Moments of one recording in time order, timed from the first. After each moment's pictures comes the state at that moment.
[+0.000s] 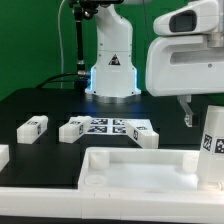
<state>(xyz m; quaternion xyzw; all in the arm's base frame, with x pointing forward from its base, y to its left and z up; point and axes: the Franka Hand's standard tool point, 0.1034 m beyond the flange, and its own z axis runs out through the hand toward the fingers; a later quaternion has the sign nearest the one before) 0.652 0.107 0.117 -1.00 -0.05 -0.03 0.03</state>
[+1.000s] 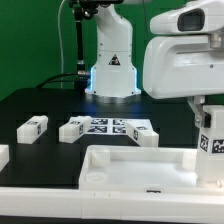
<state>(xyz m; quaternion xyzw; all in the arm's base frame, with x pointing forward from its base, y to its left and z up) 0.653 0.101 0.115 -1.00 -0.08 -0.03 0.03</state>
